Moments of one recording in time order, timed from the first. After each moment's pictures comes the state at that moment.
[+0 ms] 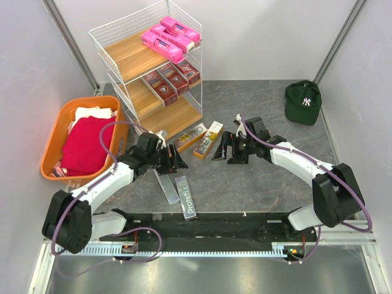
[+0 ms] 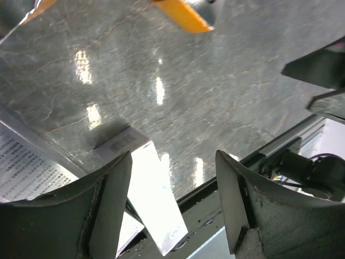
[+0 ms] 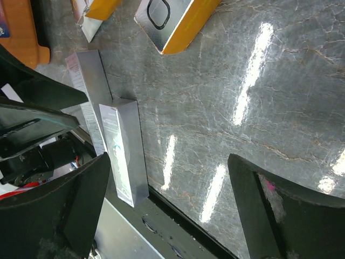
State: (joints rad) left arm -0.44 1.19 0.65 -0.28 0.35 -0.70; right arm 0.46 1.45 0.89 -0.30 -0.48 0.61
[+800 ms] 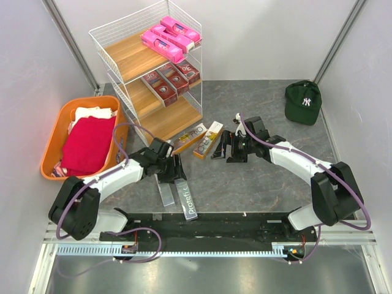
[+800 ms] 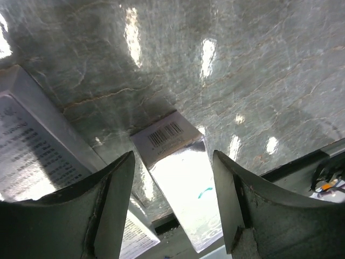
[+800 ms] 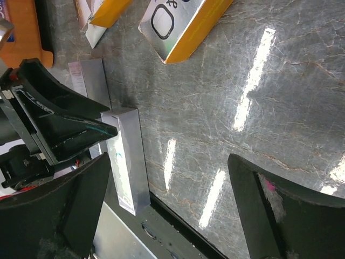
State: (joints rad) left arm -0.55 1.32 0.67 -0.40 0.21 -0.68; right arm 0.46 1.47 0.89 -0.26 -0.48 0.61
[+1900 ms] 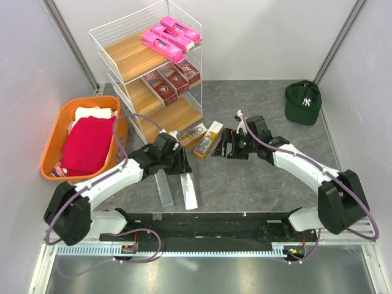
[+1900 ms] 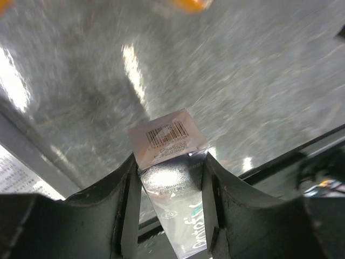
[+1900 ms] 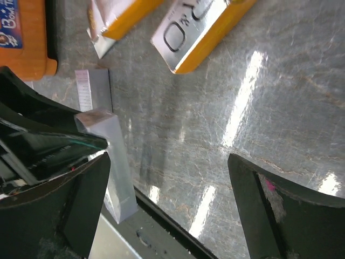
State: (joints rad) left arm -0.68 1.30 0.79 -0.43 0.10 -0.68; right arm 0.47 1.42 0.89 -0.26 -0.43 0.59
